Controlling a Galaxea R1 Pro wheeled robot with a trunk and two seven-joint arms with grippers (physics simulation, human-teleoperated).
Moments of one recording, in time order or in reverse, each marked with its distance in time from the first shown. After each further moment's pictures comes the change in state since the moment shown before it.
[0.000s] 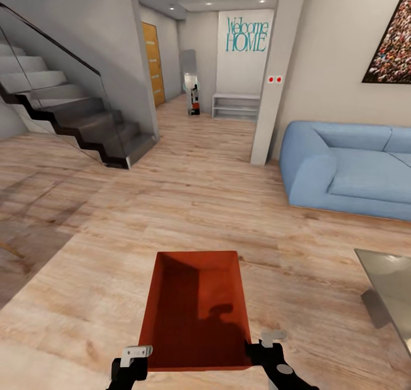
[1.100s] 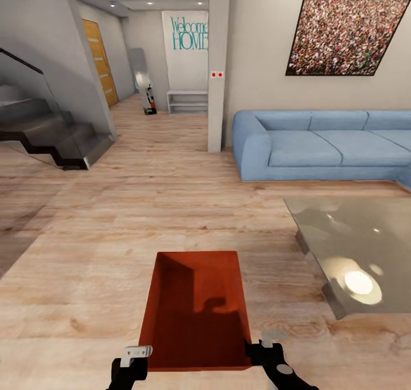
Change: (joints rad) left arm 0.000 0.000 0.000 0.000 -0.001 0.000 0.000; right arm 0.000 0.000 0.000 0.001 0.000 0.000 0.000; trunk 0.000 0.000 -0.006
